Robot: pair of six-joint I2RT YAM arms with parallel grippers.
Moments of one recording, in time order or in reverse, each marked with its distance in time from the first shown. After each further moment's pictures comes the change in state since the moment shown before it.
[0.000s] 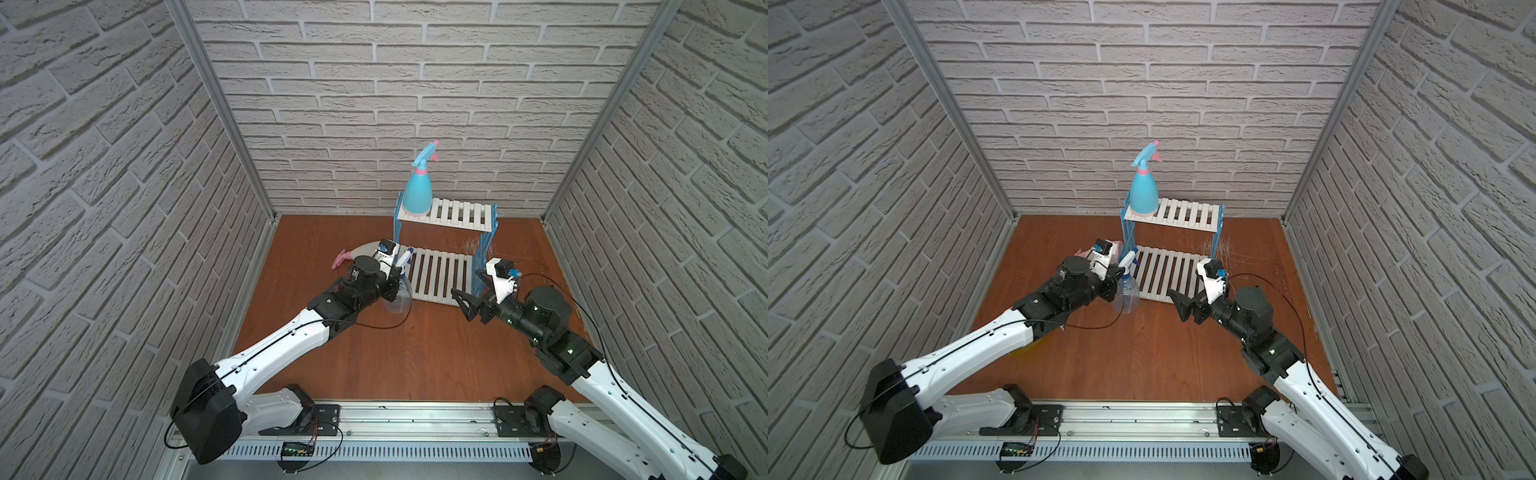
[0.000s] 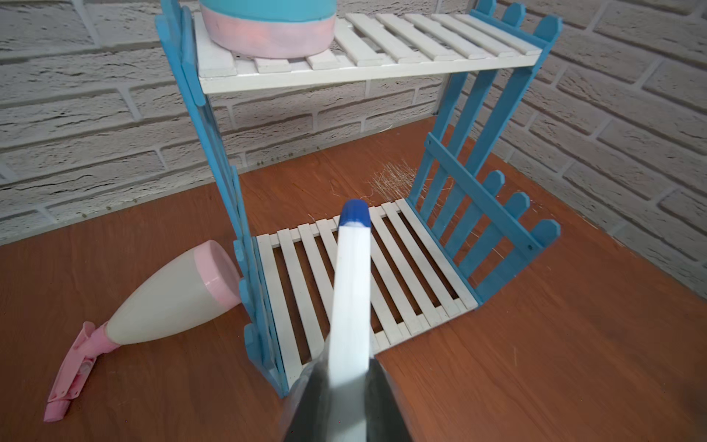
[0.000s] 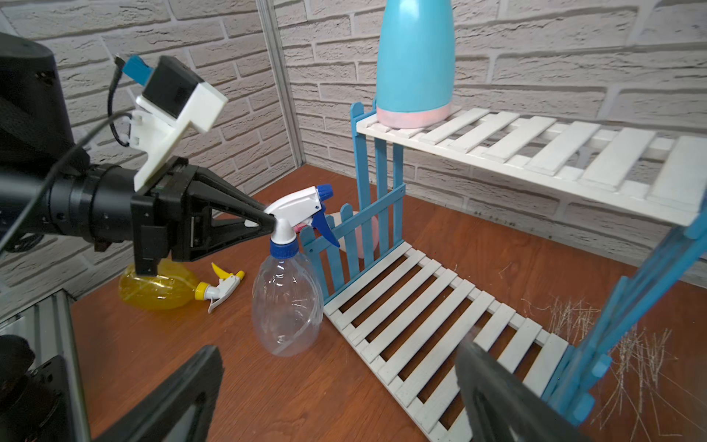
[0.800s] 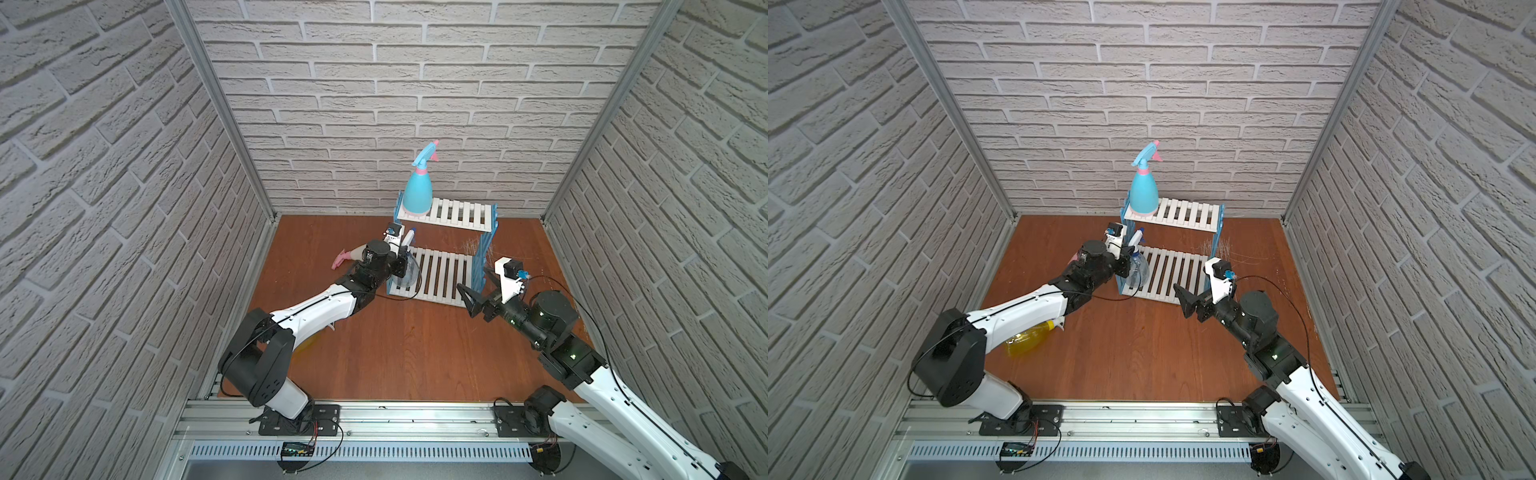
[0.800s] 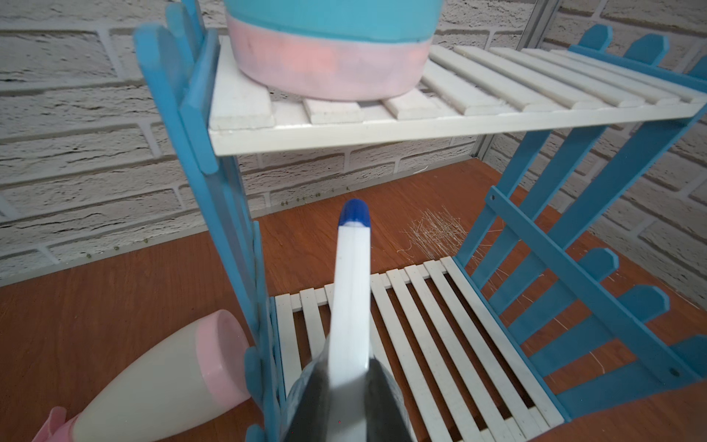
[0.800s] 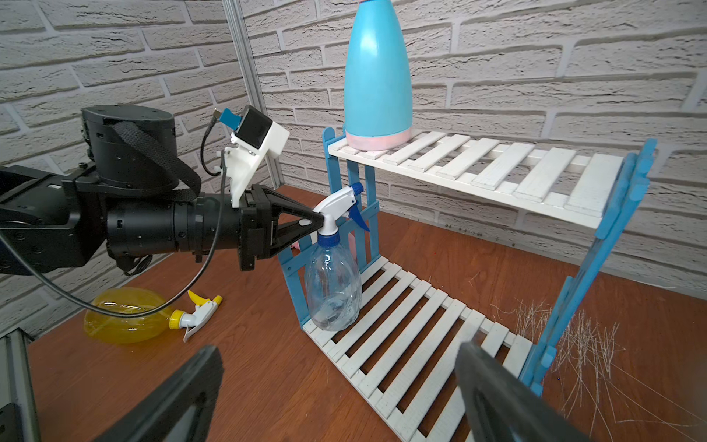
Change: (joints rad) left arm 0.095 0.322 0.108 0.318 0.014 0.027; right arm 0.000 -0.034 -0.020 0.035 0.073 0.012
